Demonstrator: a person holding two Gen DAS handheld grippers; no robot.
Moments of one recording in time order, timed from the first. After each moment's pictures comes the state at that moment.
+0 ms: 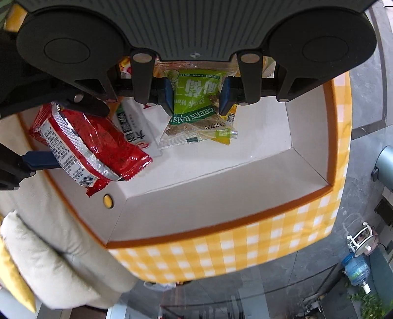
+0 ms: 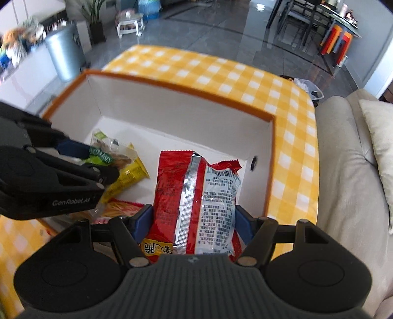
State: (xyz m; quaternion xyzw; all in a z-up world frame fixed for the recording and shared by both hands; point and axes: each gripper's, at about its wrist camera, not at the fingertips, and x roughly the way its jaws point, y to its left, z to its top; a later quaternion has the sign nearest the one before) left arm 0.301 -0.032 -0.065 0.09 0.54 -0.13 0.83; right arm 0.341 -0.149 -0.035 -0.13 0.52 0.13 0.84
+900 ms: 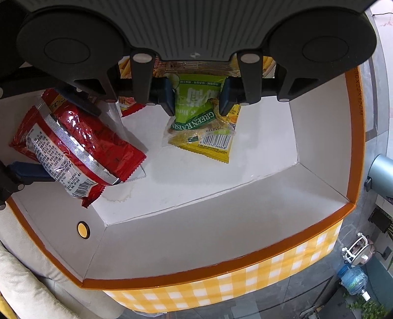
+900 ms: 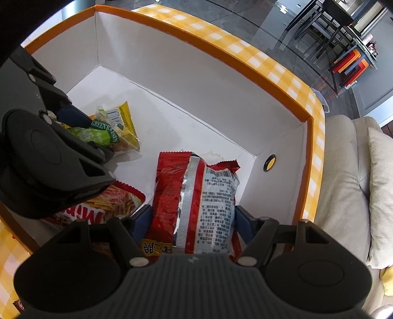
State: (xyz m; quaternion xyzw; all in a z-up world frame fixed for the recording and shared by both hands) left arm 0.313 -0.046 -0.098 0.12 0.57 -0.09 0.80; right arm 0.345 -0.123 -0.077 -0.25 0.53 0.13 0.80
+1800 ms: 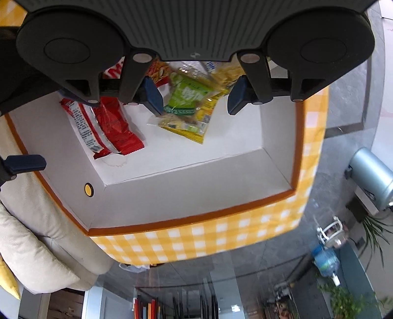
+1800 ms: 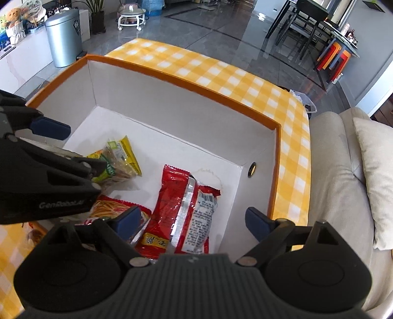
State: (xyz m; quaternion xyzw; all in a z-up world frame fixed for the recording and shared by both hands) left arm 0.270 -0.027 -0.052 0.10 0.48 -0.06 0.87; right arm 0.324 -0.133 -0.041 -0.18 0.49 0.12 0.85
